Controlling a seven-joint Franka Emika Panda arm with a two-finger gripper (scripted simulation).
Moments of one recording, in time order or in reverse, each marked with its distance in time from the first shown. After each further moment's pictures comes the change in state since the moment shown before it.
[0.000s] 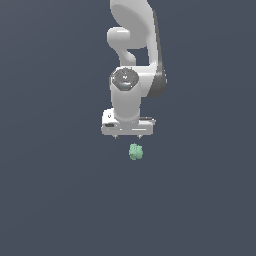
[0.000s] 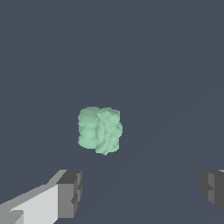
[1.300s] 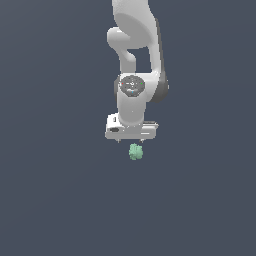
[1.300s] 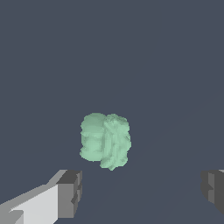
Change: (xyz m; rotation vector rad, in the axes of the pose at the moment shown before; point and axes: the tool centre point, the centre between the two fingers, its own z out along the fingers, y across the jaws) arm 0.009 -0.011 0.019 -0.025 0.029 -0.027
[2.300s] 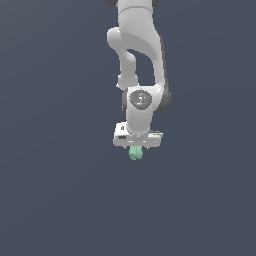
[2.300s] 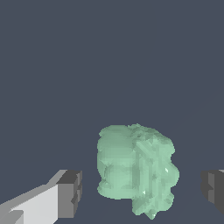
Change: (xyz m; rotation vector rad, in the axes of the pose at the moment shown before) arm 0.009 -0.027 0.048 0.004 0.036 0.049
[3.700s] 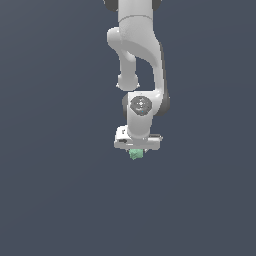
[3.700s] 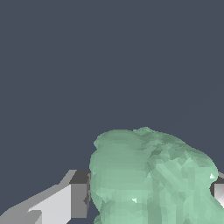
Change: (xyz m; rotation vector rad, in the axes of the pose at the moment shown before) arm 0.003 -0.002 0.020 0.000 0.000 0.003
